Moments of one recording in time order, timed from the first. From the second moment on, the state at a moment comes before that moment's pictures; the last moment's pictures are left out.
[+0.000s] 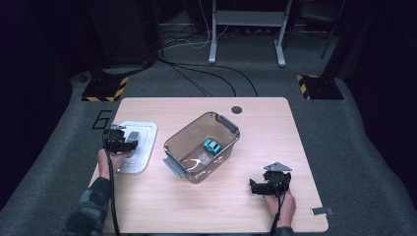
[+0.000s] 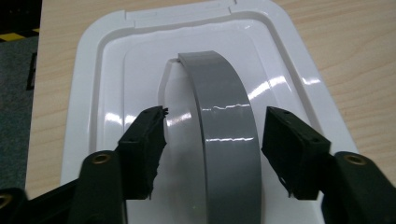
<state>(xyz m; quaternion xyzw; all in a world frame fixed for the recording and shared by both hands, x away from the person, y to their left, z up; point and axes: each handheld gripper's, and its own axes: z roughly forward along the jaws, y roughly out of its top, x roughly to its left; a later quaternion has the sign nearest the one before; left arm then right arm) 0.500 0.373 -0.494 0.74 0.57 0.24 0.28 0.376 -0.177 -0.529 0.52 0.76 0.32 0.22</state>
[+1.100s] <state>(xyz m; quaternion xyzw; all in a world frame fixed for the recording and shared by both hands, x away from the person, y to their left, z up) 0.494 0.365 -0.463 0.75 0.51 0.23 0.34 0.376 -0.177 -0.529 0.52 0.76 0.32 0.22</state>
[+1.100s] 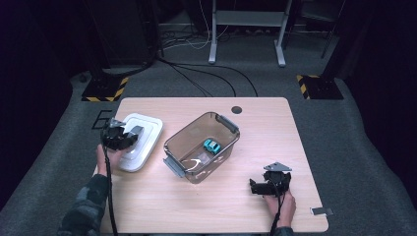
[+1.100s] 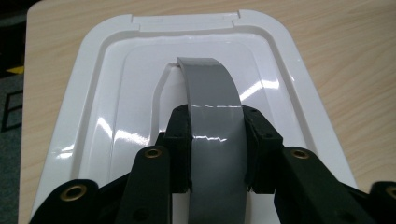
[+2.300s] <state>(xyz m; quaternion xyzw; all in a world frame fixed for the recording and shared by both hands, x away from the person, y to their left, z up) 0.499 0.343 -0.375 0.78 0.45 0.23 0.38 0.376 -0.177 -0.529 0.52 0.76 0.32 0.22</state>
